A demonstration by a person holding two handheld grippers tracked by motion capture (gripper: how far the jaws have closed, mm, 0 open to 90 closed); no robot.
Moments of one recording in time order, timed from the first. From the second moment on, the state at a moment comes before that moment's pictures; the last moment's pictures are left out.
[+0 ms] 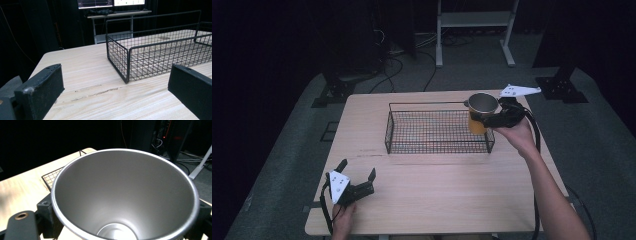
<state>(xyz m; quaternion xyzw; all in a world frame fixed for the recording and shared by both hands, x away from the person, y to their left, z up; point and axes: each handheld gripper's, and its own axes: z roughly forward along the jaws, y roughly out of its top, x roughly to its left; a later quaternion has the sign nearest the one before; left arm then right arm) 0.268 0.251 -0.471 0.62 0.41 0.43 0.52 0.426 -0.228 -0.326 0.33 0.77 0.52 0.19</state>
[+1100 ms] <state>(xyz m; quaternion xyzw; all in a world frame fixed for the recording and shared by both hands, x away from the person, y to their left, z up) 0.268 0.252 -0.471 0.62 0.41 0.42 0.52 0.475 -0.176 -0.334 0.28 0.78 0.53 0.15</state>
